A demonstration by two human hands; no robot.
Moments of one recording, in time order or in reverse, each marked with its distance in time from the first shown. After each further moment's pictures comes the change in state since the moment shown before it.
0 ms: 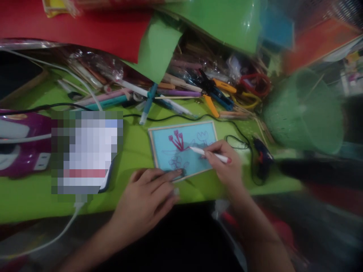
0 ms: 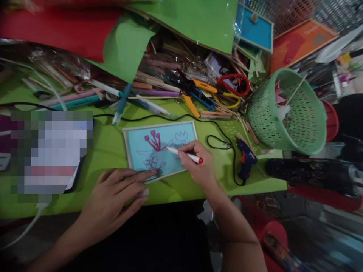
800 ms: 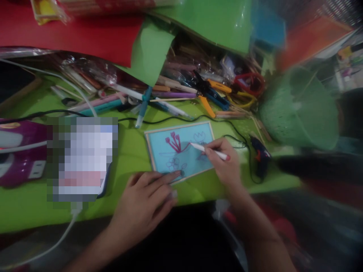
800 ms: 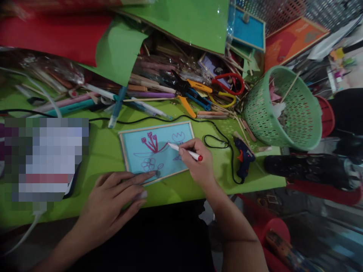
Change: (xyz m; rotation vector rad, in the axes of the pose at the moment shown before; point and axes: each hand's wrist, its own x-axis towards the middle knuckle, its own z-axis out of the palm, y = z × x) left_hand -0.003 -0.001 0.004 -0.001 -0.002 -0.016; right_hand 0.005 0.000 0.001 0.018 0.083 -0.003
